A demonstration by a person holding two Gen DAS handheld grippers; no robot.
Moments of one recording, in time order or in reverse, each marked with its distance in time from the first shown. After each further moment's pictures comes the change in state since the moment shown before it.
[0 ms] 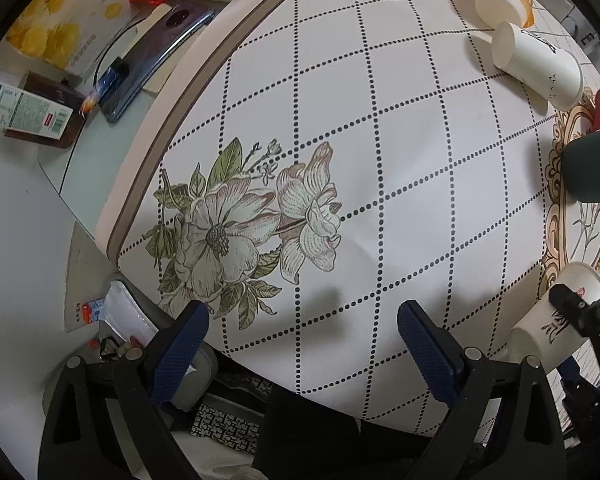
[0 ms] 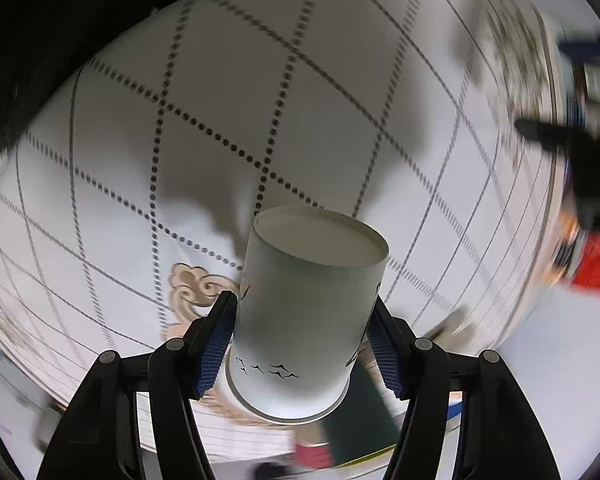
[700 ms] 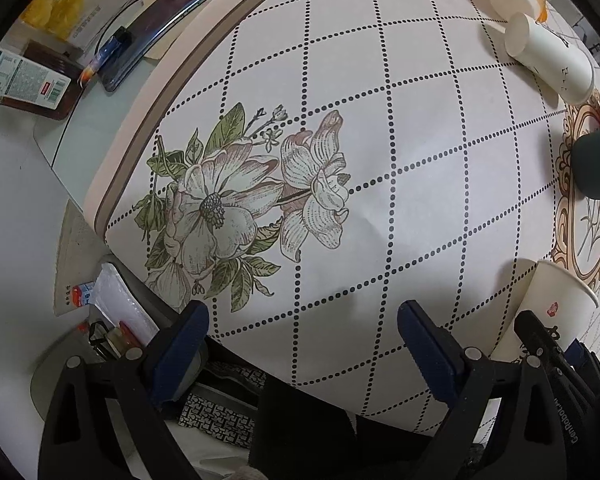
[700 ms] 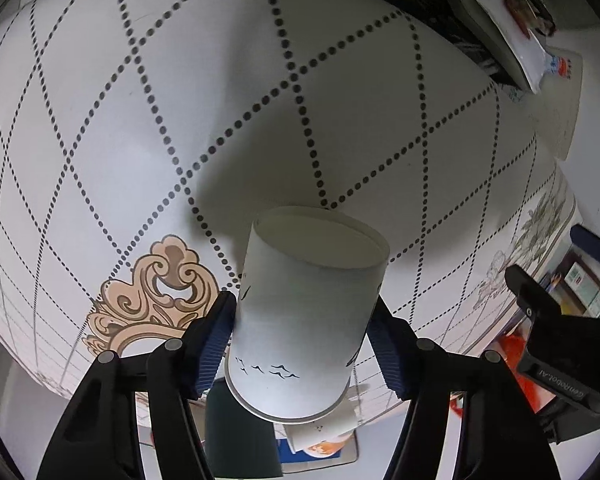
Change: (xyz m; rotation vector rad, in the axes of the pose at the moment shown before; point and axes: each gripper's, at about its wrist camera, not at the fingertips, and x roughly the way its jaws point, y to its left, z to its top) left arm 0.022 0.011 -0.013 -0.040 0.032 -0.024; right arm 0.014 0.084 -0.028 -0.636 -0.039 -0.308
